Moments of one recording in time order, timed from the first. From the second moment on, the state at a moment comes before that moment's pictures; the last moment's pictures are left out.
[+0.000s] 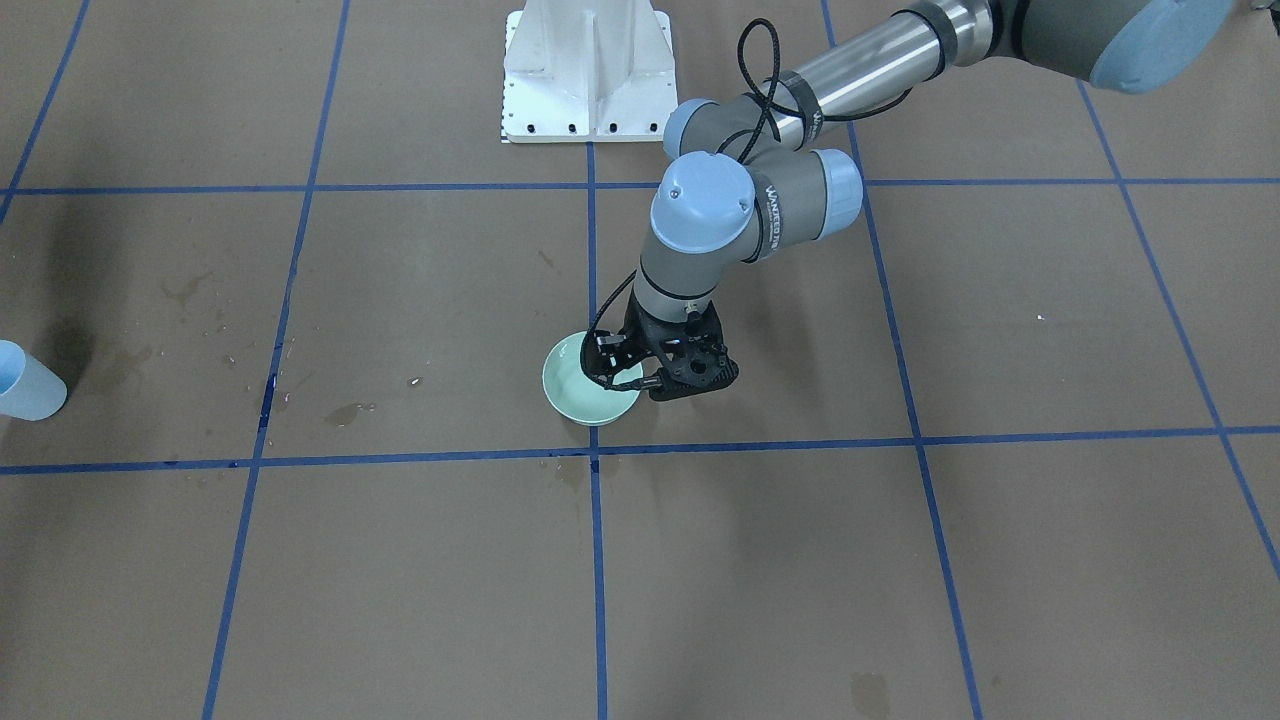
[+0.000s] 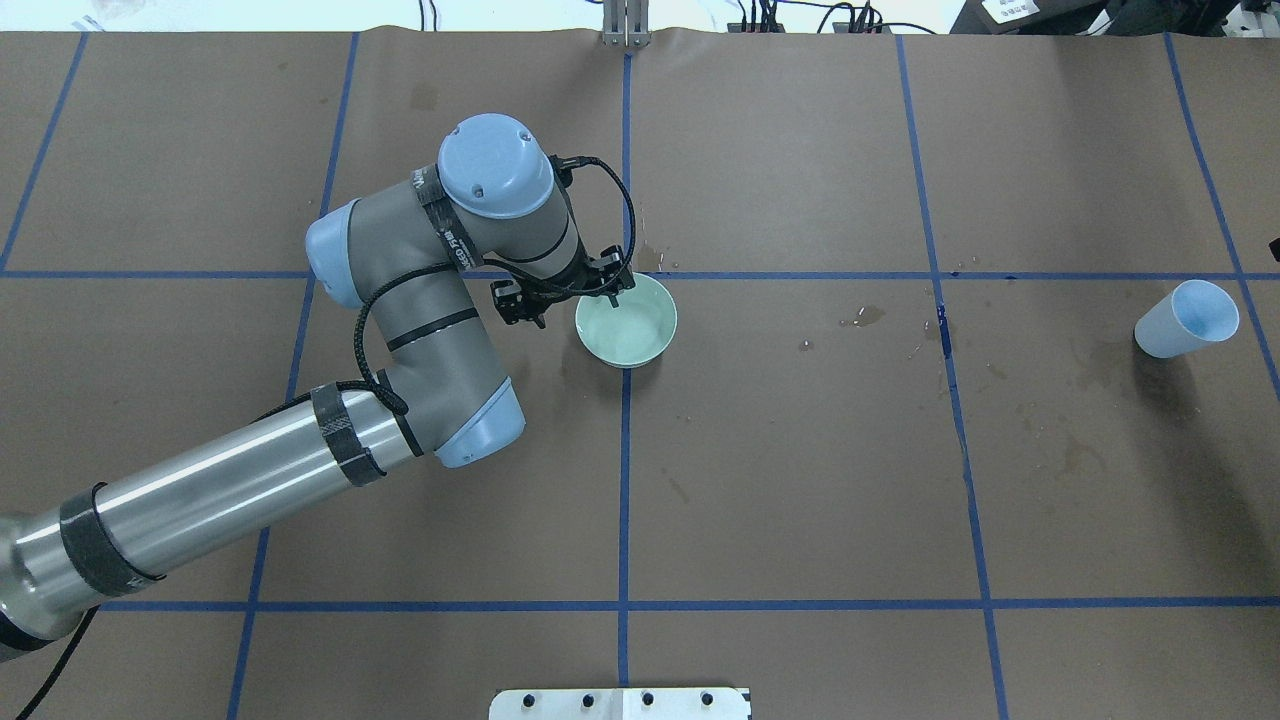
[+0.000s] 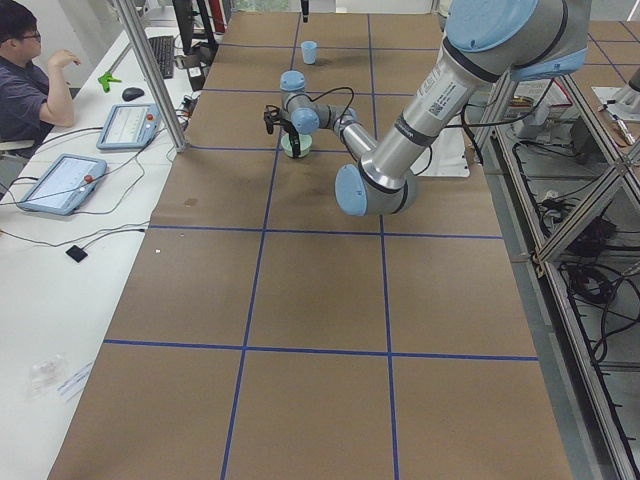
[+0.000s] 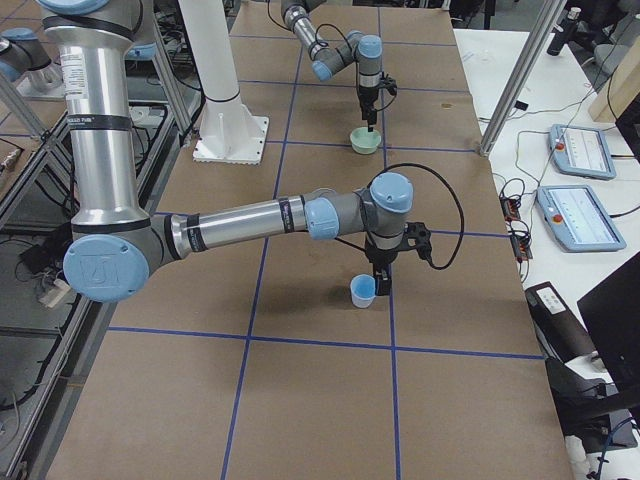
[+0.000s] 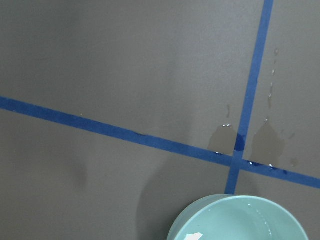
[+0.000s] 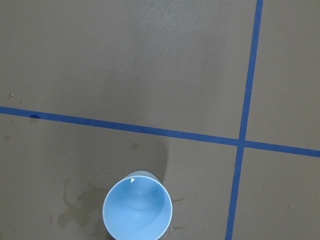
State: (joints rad) left arm -0.61 -2.42 -1.32 -1.84 -1.98 -1.42; right arm 1.38 -1.52 1.73 -1.57 2.29 0.15
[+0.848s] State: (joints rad) left arm -0.58 -2.42 -1.31 -1.84 -1.97 -1.43; right arm 1.38 -1.52 1.72 -1.57 2.30 0.15
